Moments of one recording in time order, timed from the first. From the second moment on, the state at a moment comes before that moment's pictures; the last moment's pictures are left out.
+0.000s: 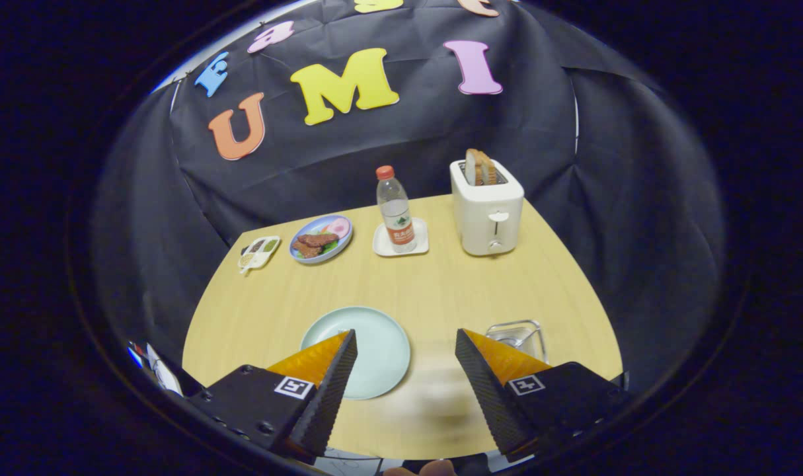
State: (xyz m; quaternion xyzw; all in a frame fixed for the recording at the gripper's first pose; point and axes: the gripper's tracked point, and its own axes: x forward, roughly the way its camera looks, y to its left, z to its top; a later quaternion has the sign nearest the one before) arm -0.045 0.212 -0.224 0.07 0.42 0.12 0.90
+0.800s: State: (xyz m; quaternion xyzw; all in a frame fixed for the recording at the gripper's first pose) arm -0.086 0.340 -0.348 0.00 0.48 0.12 0.87
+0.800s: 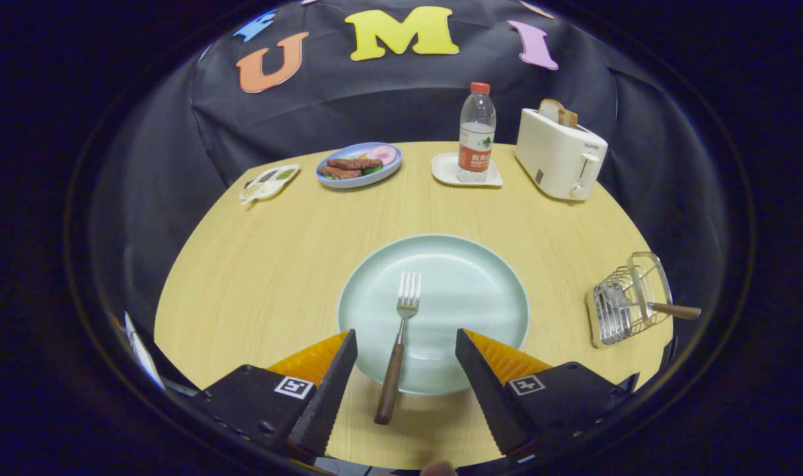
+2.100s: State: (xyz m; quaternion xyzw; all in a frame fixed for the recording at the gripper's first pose) arm -0.044 0.193 -0.252 -0.02 0.54 0.11 0.83
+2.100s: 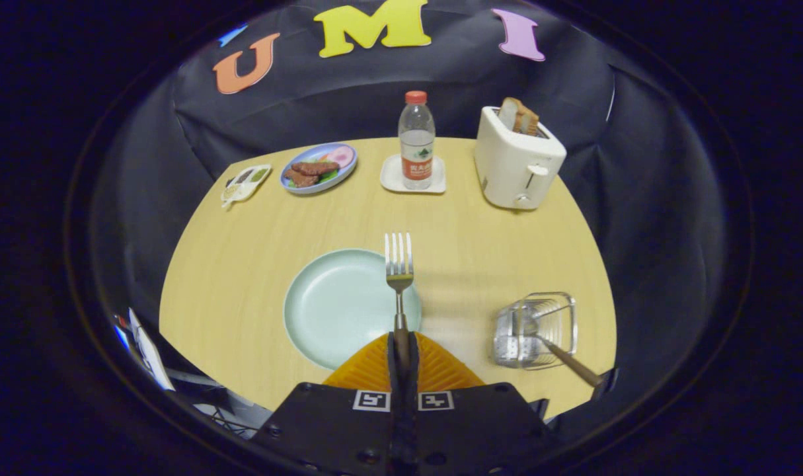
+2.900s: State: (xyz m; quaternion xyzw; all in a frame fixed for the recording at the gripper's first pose) arm -0.081 0.037 -0.241 -0.01 0.72 0.11 0.68
